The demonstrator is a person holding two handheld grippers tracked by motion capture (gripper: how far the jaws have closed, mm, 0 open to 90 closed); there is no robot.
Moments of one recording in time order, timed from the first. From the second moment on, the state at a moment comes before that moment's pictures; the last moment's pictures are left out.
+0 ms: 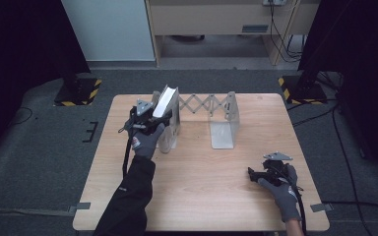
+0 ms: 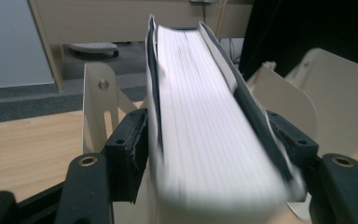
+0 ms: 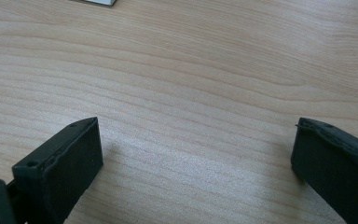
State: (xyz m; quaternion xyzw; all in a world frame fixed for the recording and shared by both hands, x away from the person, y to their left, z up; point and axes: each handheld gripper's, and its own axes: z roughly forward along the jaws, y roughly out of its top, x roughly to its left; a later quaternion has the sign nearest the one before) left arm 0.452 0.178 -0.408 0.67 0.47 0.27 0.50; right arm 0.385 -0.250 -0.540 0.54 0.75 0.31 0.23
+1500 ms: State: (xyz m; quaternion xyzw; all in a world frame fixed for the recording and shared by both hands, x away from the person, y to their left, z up) left arm 0.454 0.155 -0.451 0.69 0.46 0.25 0.49; right arm 0.385 -0.250 -0.539 0.54 0.75 0.31 0.23
